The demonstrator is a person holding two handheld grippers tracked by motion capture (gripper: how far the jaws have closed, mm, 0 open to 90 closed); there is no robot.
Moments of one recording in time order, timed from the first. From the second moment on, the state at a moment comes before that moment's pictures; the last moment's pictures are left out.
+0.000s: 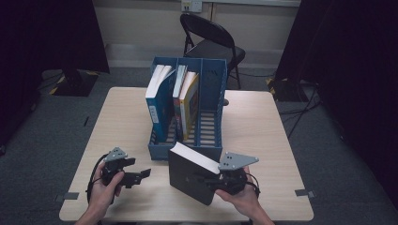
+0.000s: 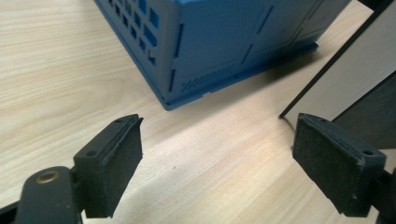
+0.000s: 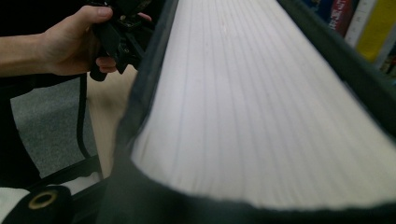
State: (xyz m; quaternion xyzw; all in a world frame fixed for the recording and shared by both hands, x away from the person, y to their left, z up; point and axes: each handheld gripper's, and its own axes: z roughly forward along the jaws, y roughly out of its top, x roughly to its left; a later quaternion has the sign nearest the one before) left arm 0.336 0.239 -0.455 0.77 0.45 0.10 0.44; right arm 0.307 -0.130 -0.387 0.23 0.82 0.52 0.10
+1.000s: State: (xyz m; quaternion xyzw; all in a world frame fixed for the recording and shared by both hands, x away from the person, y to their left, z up) left arm 0.340 0.244 -0.462 0.76 0.47 0.11 0.43; right arm 0.298 -0.186 -0.384 0.27 0.81 0.50 0.12
